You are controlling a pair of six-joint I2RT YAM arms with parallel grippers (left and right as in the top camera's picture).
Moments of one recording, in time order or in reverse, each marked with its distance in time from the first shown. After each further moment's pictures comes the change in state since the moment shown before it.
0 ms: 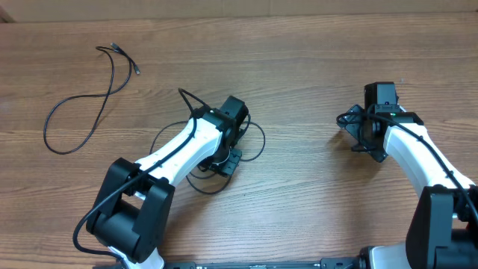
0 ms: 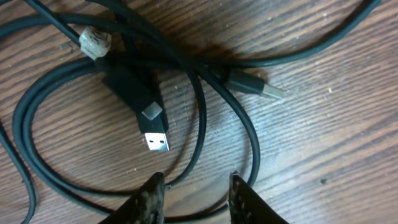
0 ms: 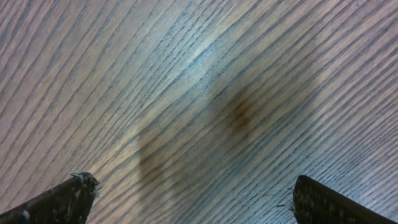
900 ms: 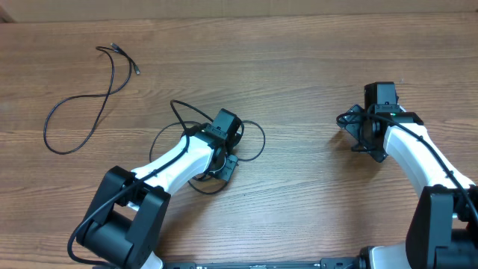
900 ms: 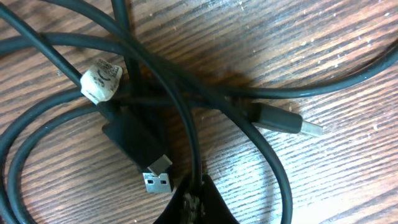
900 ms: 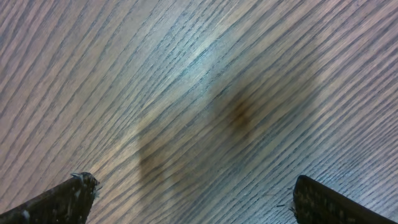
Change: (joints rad) left arm 0.006 -0.064 -0.215 0.292 -0.019 -0.007; right arm 0.000 0.000 0.000 0.000 0.000 0.001
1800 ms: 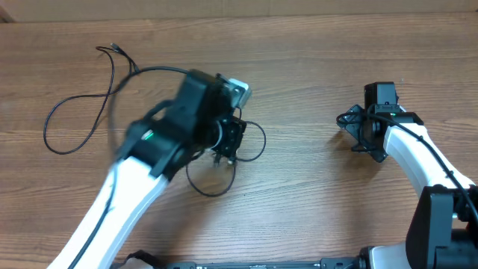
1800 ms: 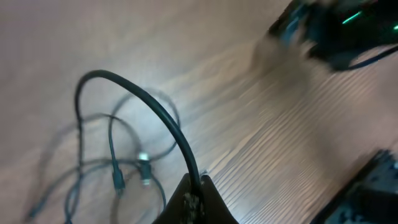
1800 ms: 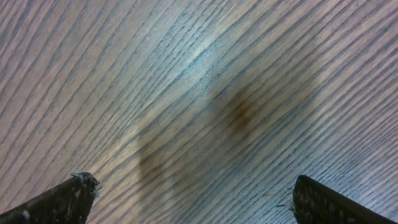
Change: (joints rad) left arm 0.000 -0.468 0.423 -0.269 0.248 -0.023; right arm 0.000 0.000 0.000 0.000 0.000 0.000
